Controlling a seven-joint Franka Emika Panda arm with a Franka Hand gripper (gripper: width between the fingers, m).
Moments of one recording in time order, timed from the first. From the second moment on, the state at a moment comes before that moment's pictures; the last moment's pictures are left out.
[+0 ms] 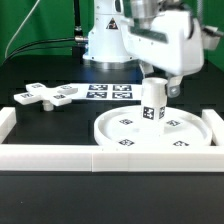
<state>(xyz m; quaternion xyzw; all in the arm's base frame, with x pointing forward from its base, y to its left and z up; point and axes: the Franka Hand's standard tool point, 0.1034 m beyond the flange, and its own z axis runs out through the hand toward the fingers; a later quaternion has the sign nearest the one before) 0.555 0.053 0.092 -0.84 0.54 0.04 0.07</state>
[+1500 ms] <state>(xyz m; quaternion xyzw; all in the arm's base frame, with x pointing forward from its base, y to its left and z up) 0.531 0.044 0.096 -0.99 0.14 0.03 0.06</state>
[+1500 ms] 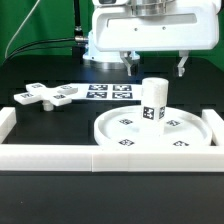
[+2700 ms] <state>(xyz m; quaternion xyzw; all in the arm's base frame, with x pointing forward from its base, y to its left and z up) 0.487 -0.074 0.064 -1.00 0.00 0.02 0.02</state>
